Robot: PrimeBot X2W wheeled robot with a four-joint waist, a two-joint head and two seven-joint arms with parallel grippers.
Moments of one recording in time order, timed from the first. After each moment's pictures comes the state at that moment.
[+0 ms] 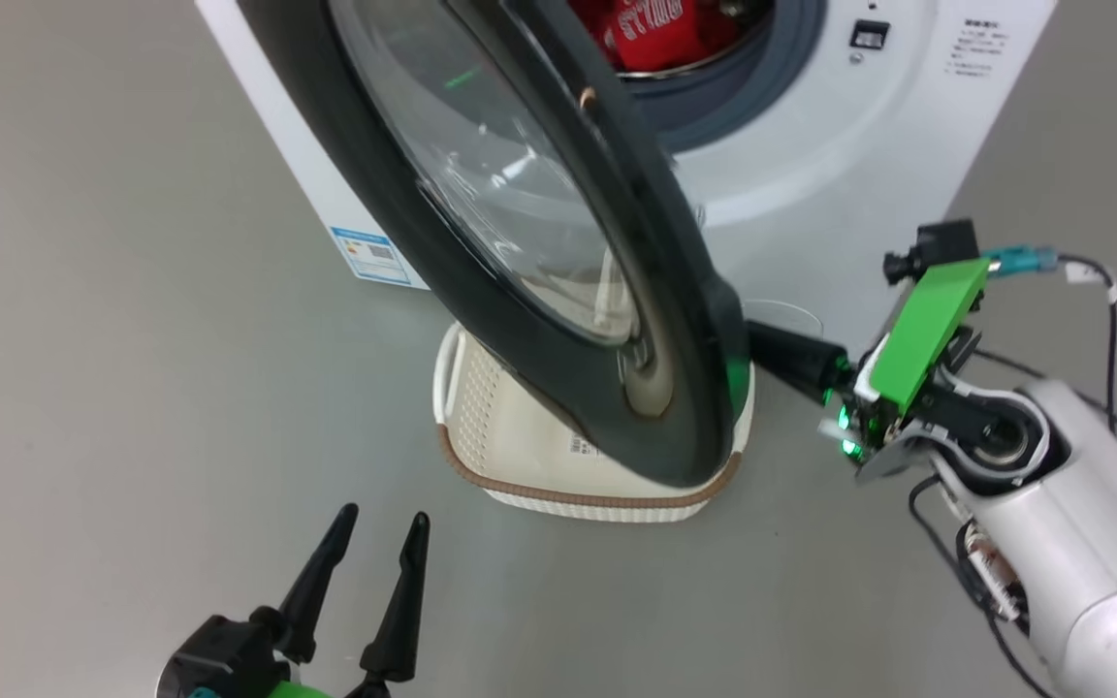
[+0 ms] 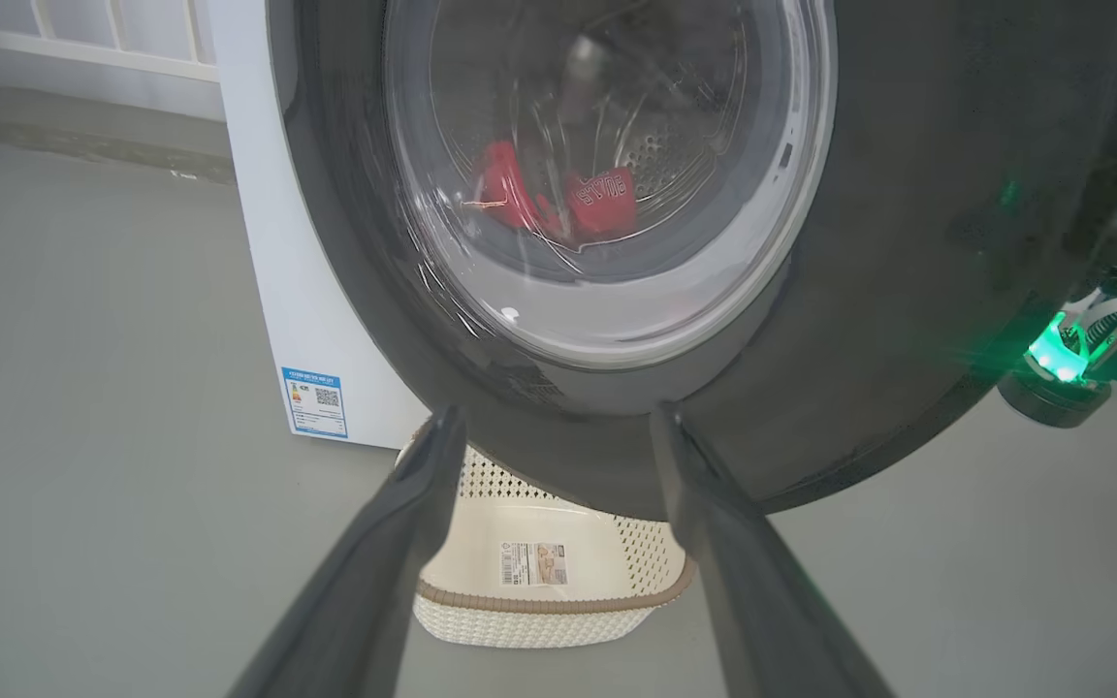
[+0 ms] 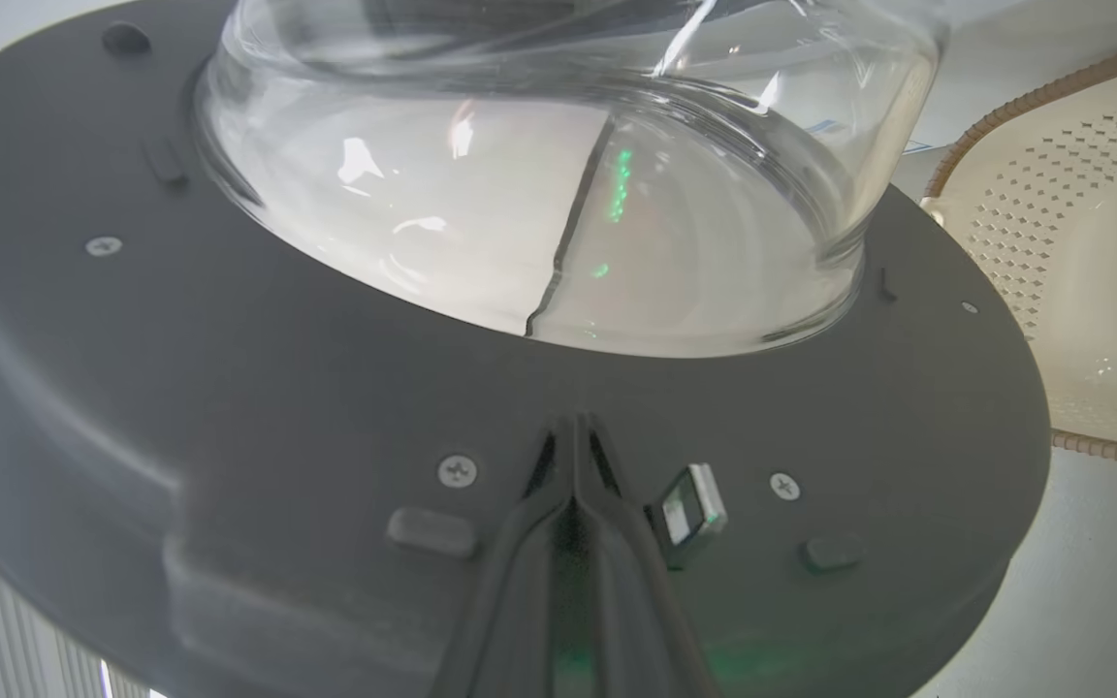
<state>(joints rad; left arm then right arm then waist) -0.06 0.06 -0.19 0.17 -0.34 -0.13 -0.25 -0.66 -0.23 0.40 0.51 1.76 0.12 0.61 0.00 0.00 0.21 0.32</state>
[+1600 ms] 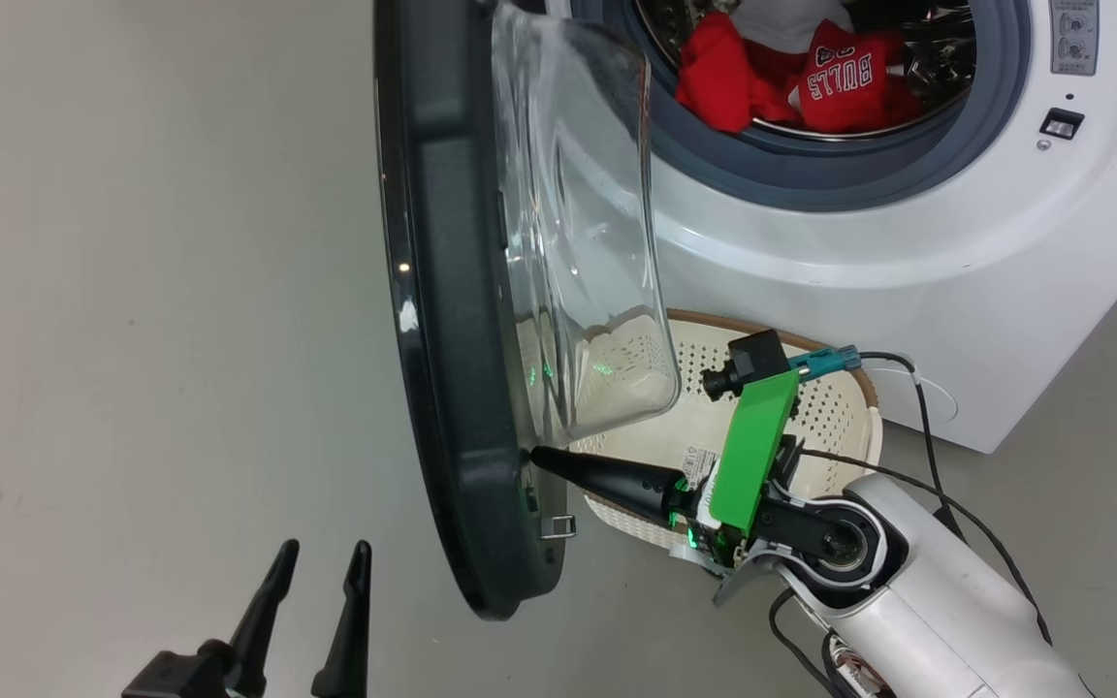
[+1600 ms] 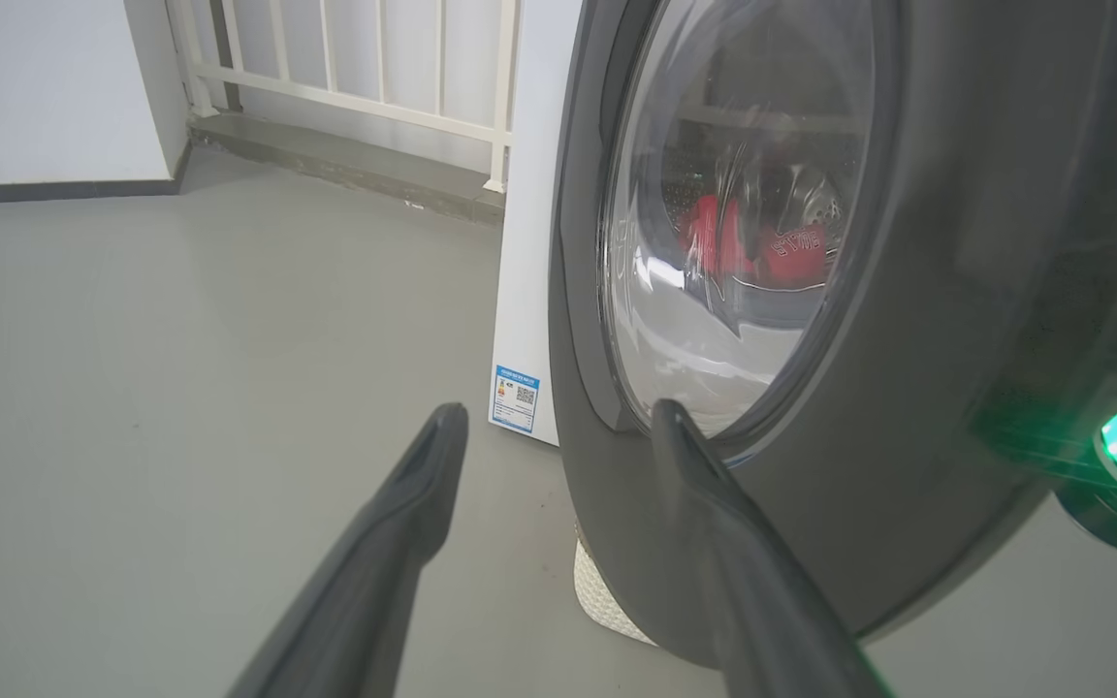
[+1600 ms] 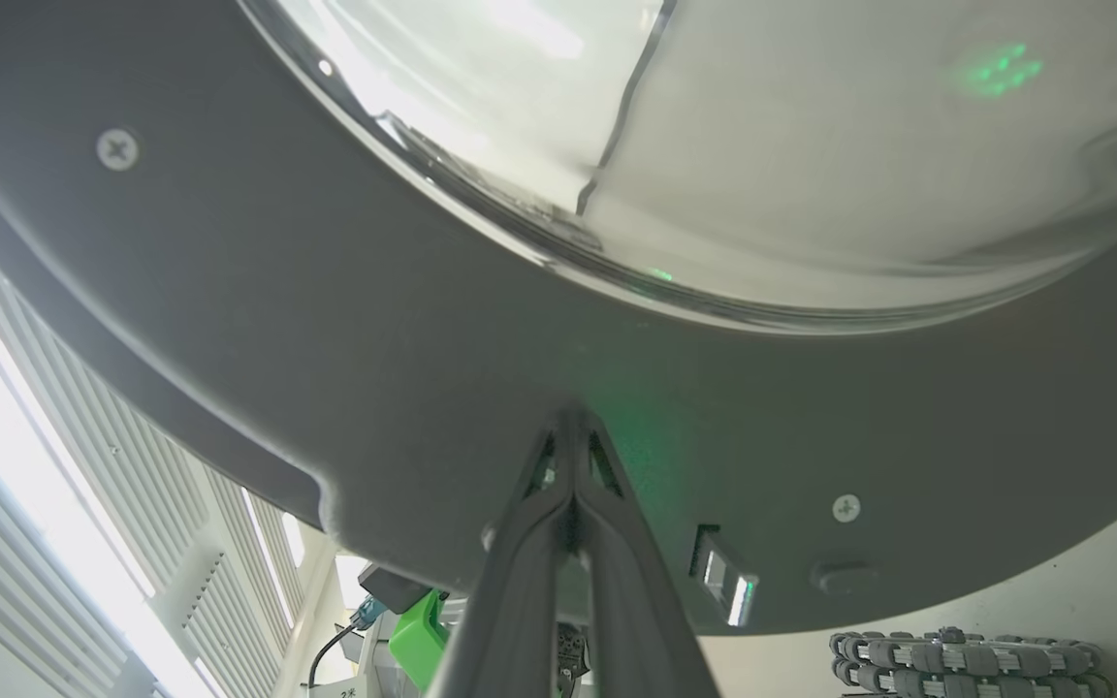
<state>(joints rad) 0.00 0.04 -0.08 0.18 -0.32 -0.13 -0.25 -0.56 -0.08 0.57 0.44 1.76 0.12 0.58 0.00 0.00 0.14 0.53</state>
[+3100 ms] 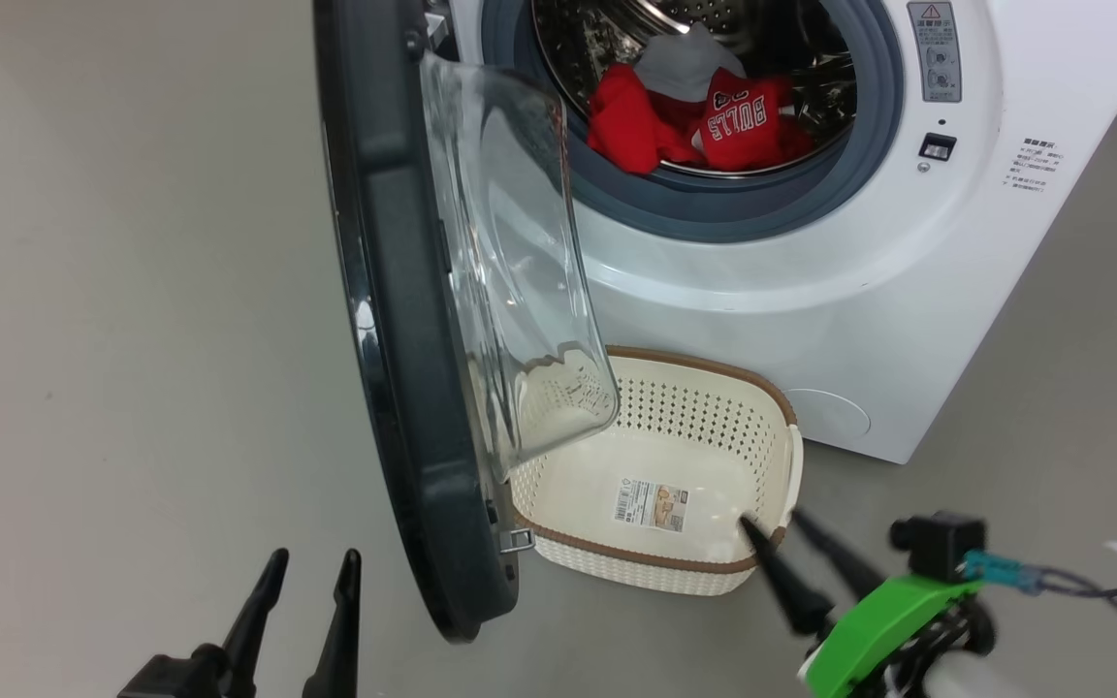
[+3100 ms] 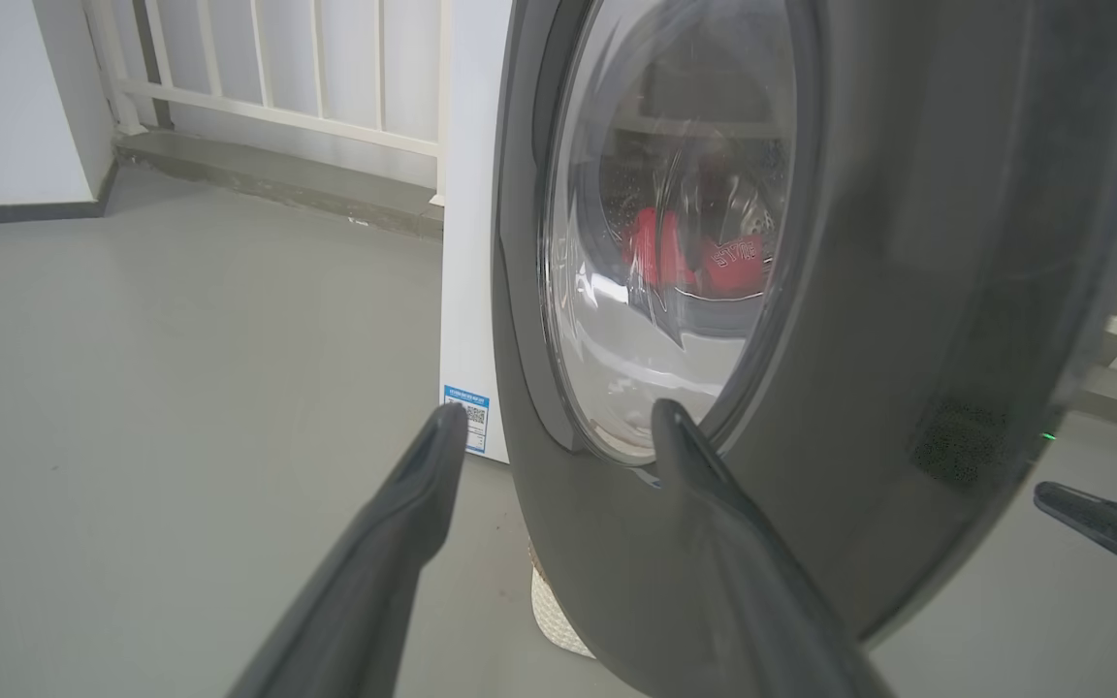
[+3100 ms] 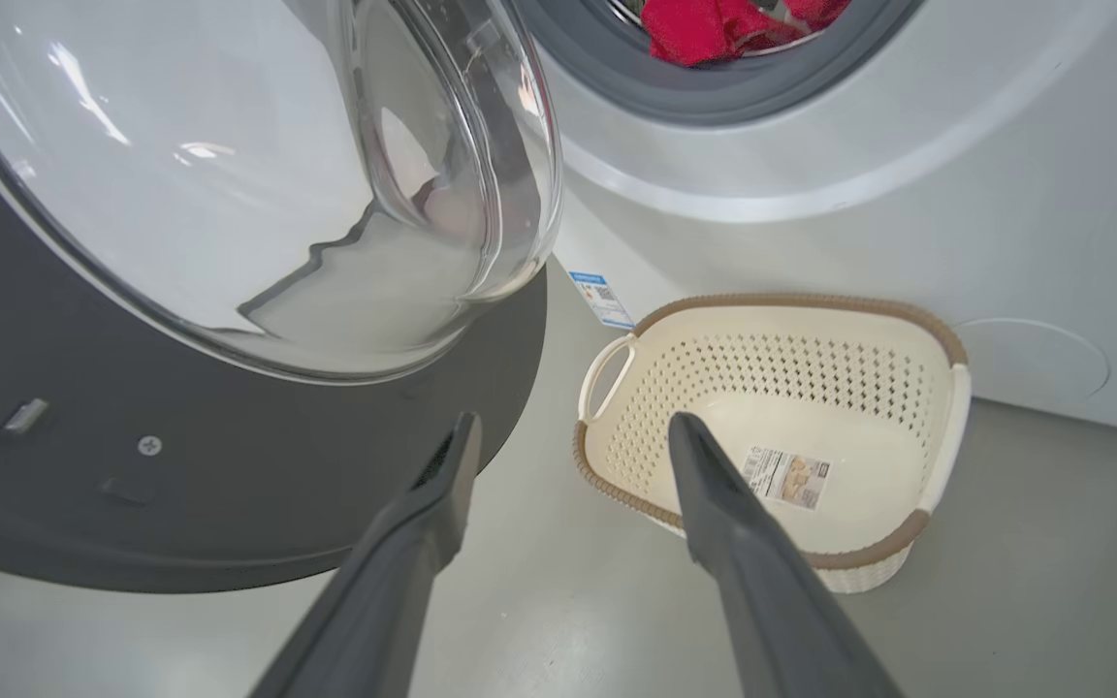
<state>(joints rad) 0.00 0.05 -0.06 0.21 -0.31 -0.13 -0.25 -0.29 -0.22 0.63 0.60 1.02 0.12 -0.25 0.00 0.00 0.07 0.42</state>
